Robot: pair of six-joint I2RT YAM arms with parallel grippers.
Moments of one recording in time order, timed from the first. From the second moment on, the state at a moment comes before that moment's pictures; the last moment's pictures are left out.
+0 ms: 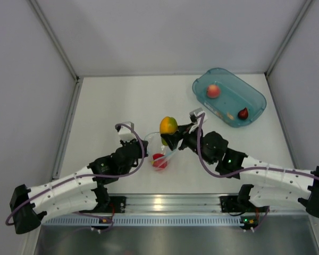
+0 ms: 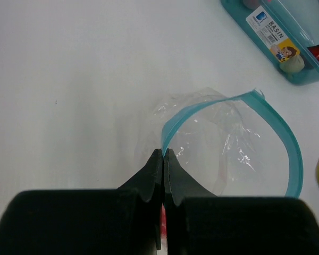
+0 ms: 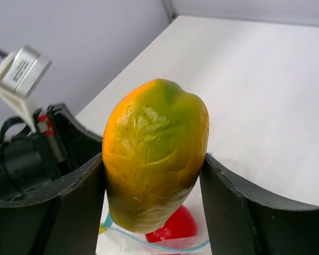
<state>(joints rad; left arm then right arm) -1.02 0.83 0.55 -0.16 -0.64 -0.74 1.09 1.04 0.69 0.31 0.28 0.36</state>
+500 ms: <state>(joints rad) -1.01 0.83 0.68 -0.36 -0.68 -0.76 0.37 1.37 1.11 -0.06 0.44 0.34</state>
